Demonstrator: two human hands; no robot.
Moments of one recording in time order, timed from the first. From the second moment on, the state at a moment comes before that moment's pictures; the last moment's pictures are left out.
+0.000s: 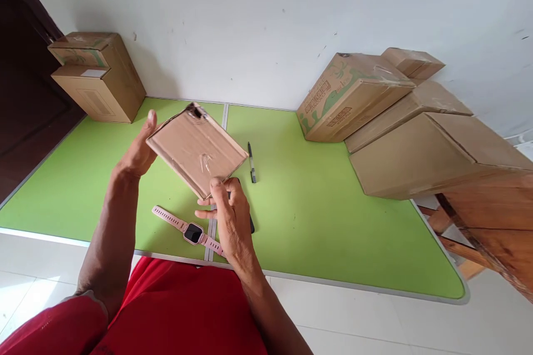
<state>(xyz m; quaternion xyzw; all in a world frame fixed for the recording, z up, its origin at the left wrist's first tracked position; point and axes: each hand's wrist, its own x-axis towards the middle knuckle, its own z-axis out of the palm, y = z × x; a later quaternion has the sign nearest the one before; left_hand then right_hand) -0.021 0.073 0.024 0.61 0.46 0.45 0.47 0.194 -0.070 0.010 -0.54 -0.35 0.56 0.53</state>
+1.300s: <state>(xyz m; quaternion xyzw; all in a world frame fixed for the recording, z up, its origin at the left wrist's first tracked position) 0.057 -0.027 0.091 0.67 0.59 0.42 0.15 0.203 -0.053 0.047 -0.51 -0.61 0.16 0.58</state>
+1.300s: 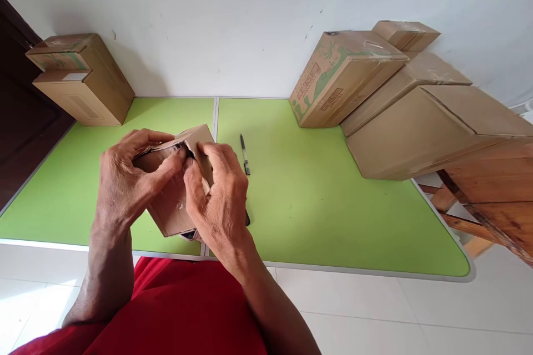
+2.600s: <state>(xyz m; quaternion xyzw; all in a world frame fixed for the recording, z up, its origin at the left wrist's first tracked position) 0.021 0.009 0.092 0.78 0.48 0.37 0.17 0.318 0.080 -0.057 -0.56 -0.83 0.00 -0.02</state>
